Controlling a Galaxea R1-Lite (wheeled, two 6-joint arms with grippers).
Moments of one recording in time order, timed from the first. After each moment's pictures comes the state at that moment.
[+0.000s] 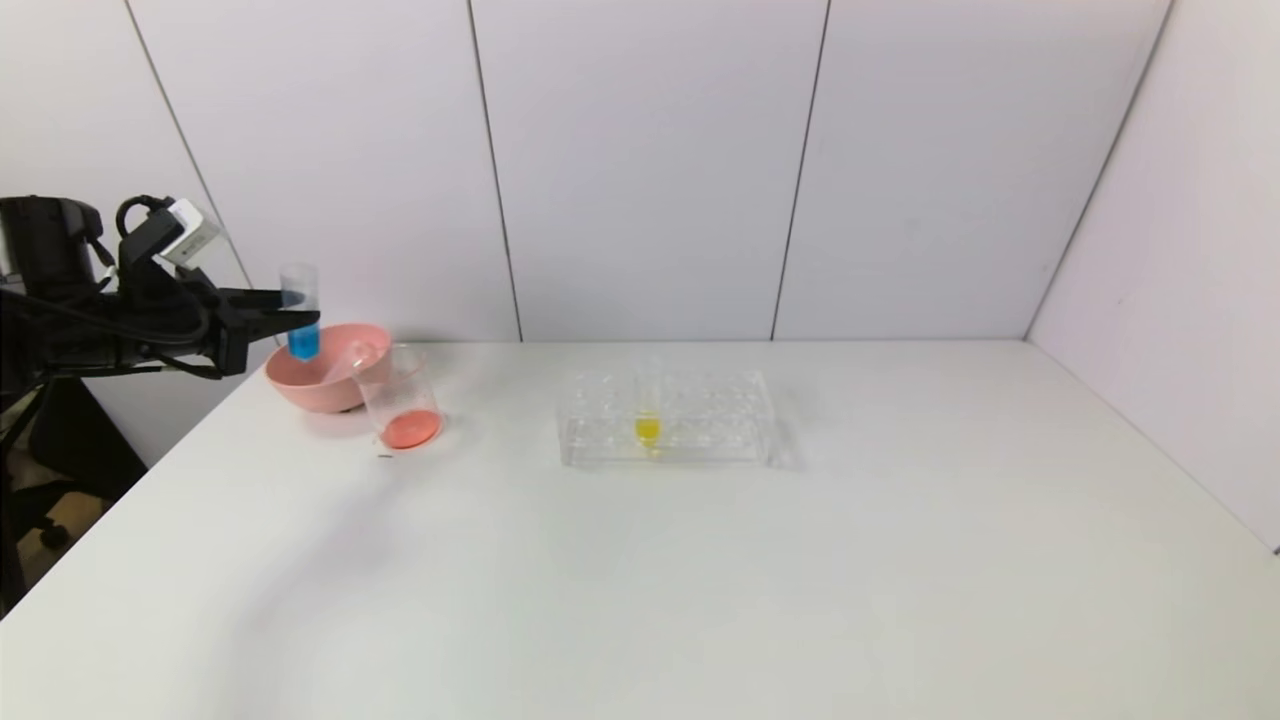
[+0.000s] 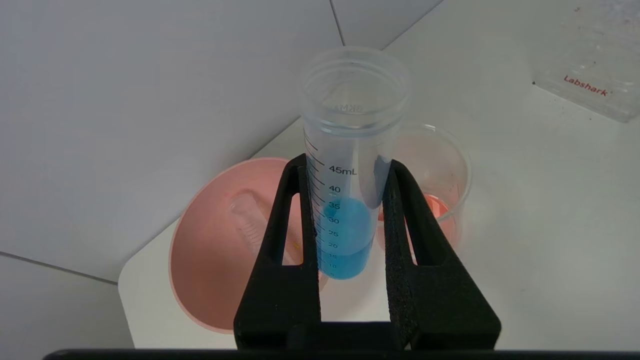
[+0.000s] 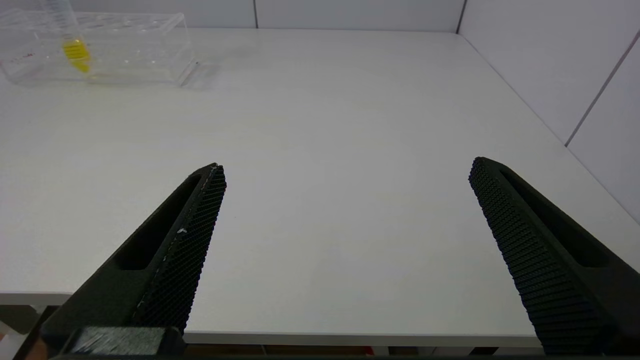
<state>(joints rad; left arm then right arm) 0.33 1.91 -1.27 -0.29 -0.86 0.64 0.00 0.00 0.00 0.00 0.00 0.00</state>
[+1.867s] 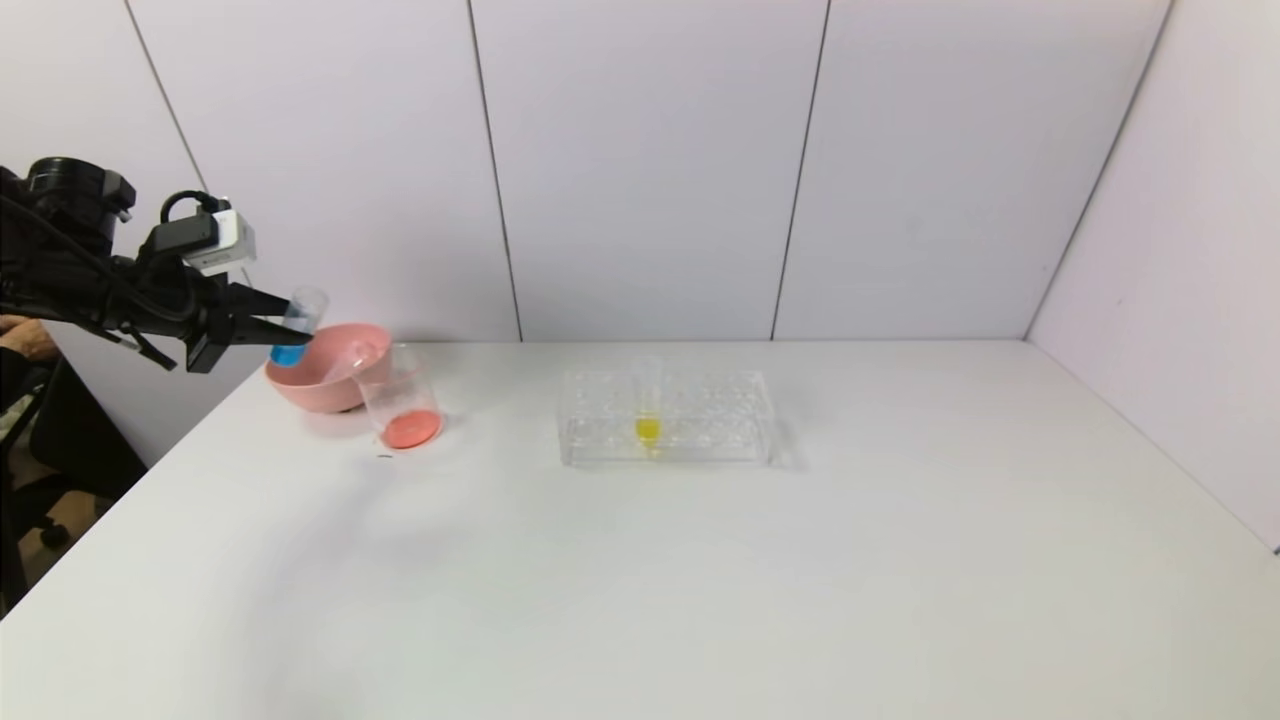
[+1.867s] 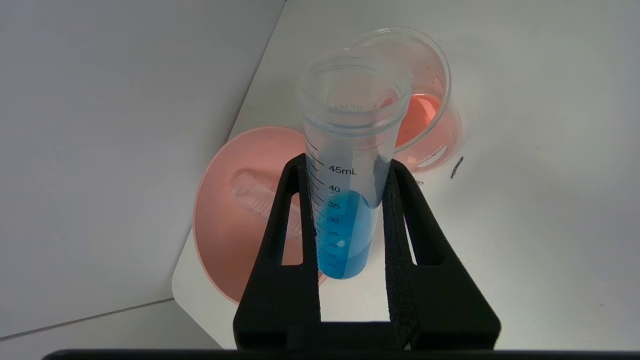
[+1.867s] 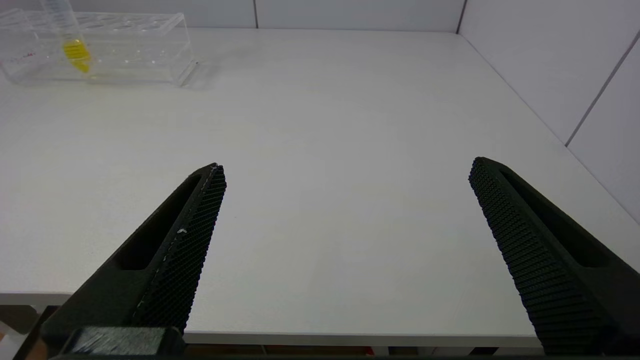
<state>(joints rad) 0.33 2.11 -1.95 0.71 -0.83 1.37 0.00 0.00 0.00 0.00 0.00 0.00</state>
